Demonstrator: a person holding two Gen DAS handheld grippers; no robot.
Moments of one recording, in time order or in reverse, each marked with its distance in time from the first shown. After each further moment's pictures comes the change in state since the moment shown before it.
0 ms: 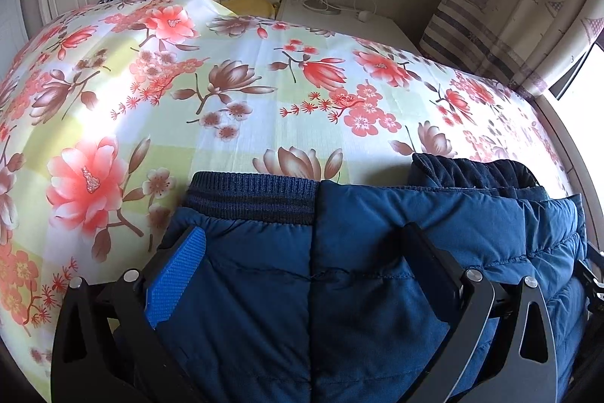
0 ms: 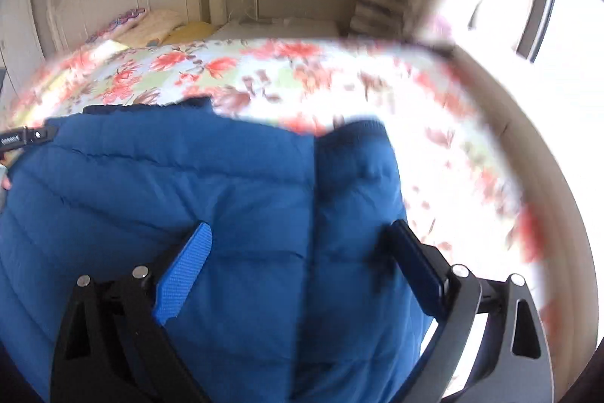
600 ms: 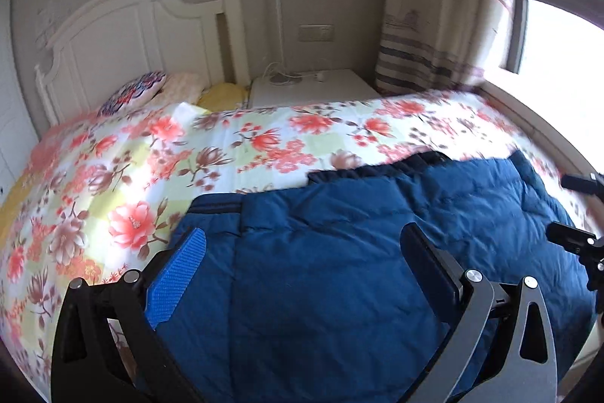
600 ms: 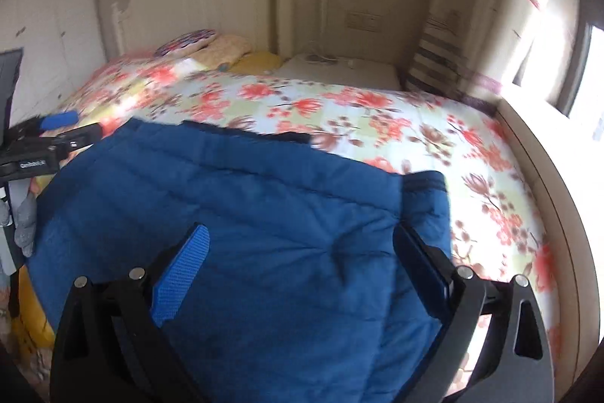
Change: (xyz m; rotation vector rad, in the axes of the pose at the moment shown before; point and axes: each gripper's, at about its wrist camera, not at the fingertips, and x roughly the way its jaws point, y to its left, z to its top) left arm -0.117 -0.101 -0.073 0.301 -0.264 0.075; right arm -0.066 0.117 -0.021 -0.365 -0.099 0.061
